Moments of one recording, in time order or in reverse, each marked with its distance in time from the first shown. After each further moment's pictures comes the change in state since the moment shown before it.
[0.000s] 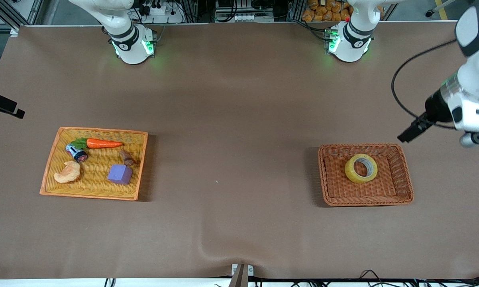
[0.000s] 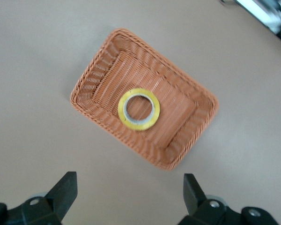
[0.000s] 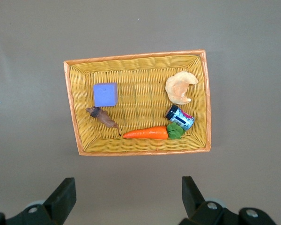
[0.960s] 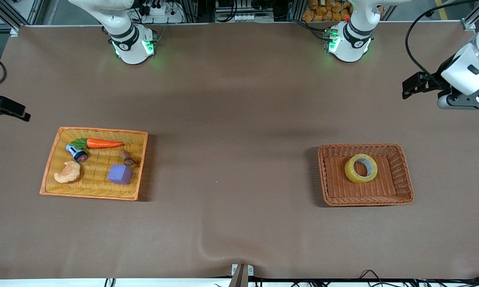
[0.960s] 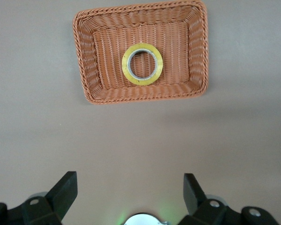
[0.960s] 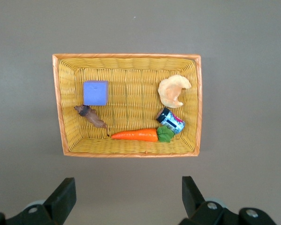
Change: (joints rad) left arm -0.181 -0.084 0.221 -0.003 -0.001 -0.211 0.684; right arm 0.061 0.026 0.023 -0.014 -0.106 0.038 -0.005
